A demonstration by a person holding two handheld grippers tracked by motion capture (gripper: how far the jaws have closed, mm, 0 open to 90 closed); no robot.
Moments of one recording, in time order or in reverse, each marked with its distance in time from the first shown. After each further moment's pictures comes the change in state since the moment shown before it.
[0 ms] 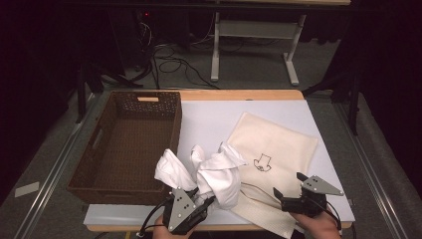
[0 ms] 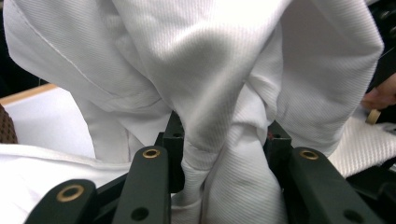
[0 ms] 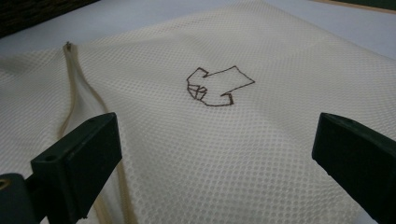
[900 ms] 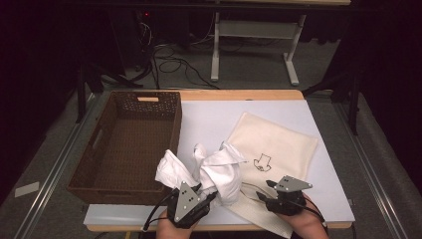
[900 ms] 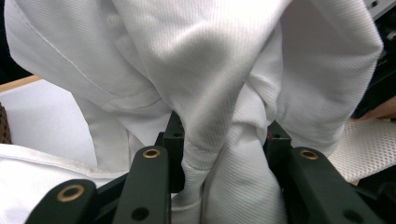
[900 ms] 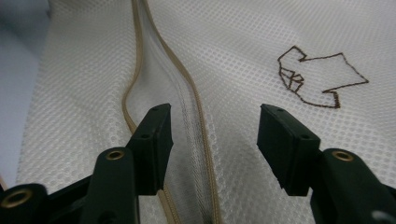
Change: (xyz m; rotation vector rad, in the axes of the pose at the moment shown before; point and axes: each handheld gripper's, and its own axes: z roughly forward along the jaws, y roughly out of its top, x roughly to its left) left arm 0.006 -0.001 0.015 0.028 0.006 -0.016; right arm 0.035 0.010 0.033 0.176 0.170 -0.178
